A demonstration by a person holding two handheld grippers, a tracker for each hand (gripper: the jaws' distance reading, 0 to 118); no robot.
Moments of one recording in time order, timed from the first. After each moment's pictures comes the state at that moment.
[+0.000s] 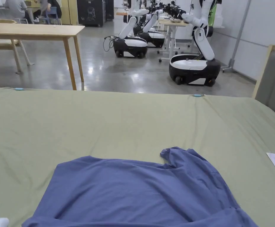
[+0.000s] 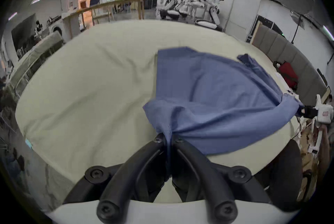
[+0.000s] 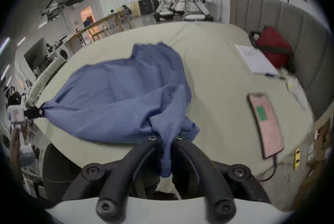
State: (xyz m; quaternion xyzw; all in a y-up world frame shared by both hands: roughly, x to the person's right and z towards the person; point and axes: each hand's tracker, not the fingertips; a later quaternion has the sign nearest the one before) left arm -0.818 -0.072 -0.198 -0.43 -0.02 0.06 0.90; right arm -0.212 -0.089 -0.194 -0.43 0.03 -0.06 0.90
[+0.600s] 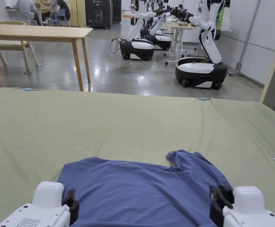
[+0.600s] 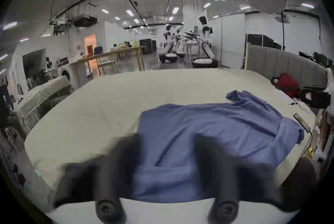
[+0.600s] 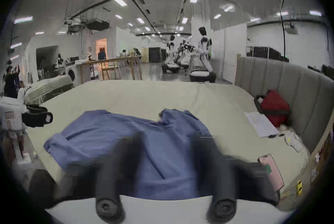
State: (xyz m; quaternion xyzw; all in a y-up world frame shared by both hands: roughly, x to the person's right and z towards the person) left arm -0.724 -0.032 -0.227 -0.24 0.00 -0.02 0.97; right arm -0.356 -0.023 -0.217 -0.17 0.04 0.04 0.98
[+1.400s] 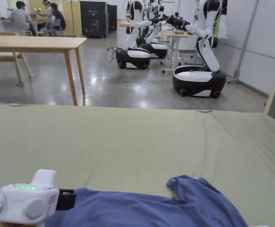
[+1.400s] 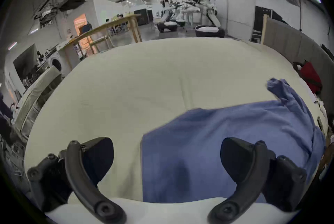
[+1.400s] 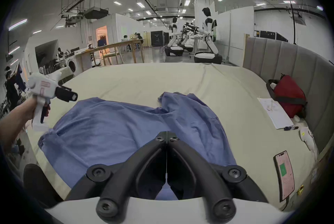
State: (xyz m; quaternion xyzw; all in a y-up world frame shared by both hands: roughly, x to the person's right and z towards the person) left arm -0.781 -0.070 -0.477 -0.39 0.01 -0.03 0.92; right arm -0.314 -0.052 -0.296 -0.26 0.07 0.01 0.96
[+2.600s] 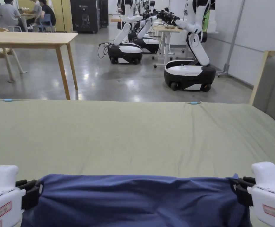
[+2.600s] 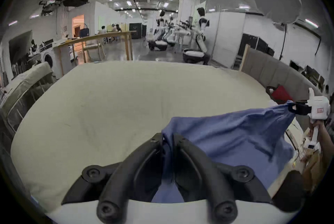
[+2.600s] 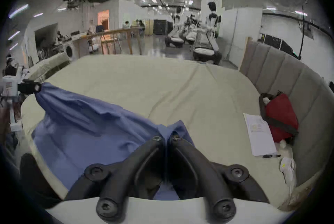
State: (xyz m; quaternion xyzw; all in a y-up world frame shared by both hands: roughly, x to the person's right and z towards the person) left arm -0.804 0.007 -0.301 -0.28 -0.07 0.04 0.96; right arm -0.235 0.010 -0.300 -0.29 0.08 0.06 0.95
